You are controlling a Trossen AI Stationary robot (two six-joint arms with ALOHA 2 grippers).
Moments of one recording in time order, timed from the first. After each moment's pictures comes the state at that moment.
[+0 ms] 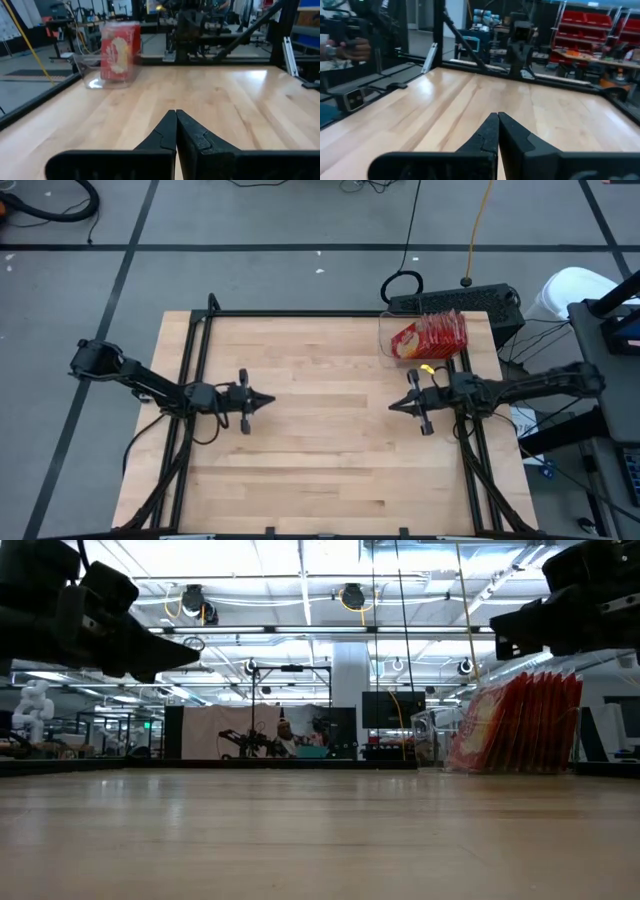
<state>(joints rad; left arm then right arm) -0.19 1.16 0.01 1.10 -0.28 0.03 0.04 0.58 0.02 0.54 -0.15 -0.13</state>
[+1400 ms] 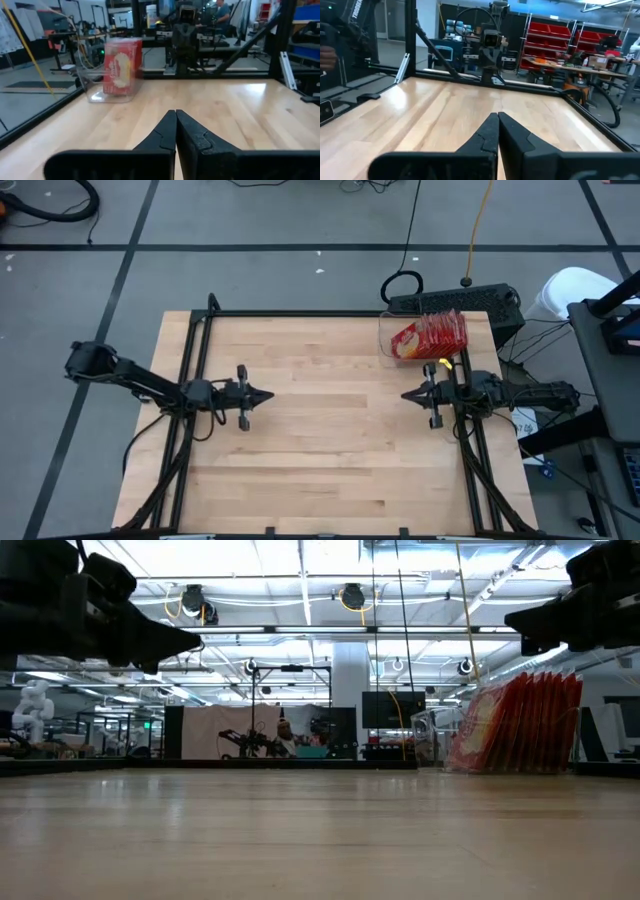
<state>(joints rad) -0.15 1.10 0.01 1.11 -0.24 0.05 0.04 0.00 0.02 0.01 -0.02 -0.12</state>
